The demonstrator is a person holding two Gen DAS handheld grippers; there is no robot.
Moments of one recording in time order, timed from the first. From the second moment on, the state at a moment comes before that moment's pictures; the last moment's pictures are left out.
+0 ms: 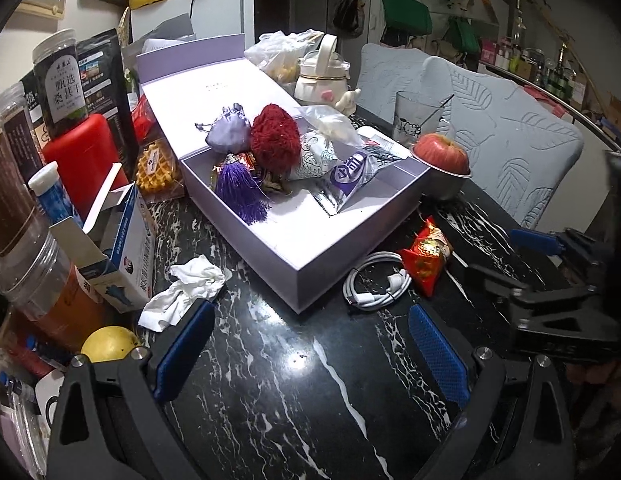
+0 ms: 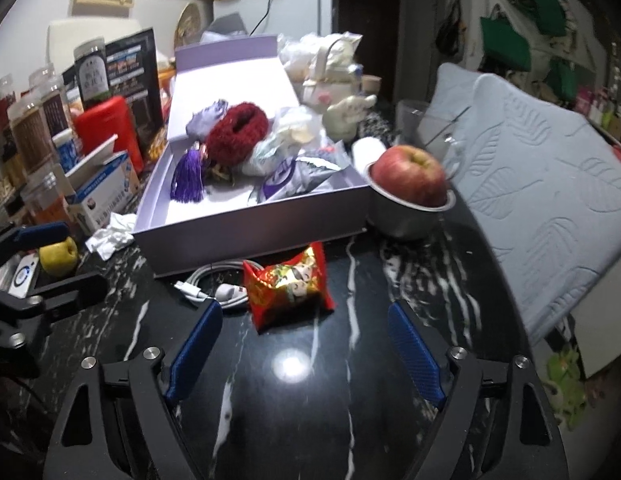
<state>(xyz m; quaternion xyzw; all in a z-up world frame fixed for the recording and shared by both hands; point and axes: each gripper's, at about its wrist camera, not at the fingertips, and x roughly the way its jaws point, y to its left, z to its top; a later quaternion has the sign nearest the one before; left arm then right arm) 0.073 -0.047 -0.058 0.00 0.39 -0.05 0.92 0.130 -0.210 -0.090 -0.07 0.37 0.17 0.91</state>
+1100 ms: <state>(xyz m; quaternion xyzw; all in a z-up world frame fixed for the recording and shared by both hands) 0.143 -0.102 -0.119 -0.07 0.48 -0.07 0.87 0.160 -0.294 -0.123 0.01 0.44 0.15 0.89</state>
